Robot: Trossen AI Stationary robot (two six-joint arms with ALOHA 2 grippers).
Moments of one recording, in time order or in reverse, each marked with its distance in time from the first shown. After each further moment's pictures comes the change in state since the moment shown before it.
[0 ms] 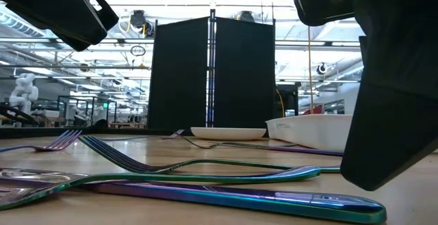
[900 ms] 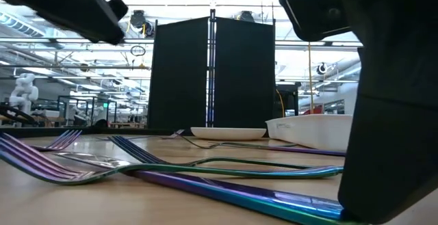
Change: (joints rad) left arm 0.016 0.000 0.000 0.013 -0.050 0.147; right arm 0.002 0.070 0.005 0.015 -0.067 0.094
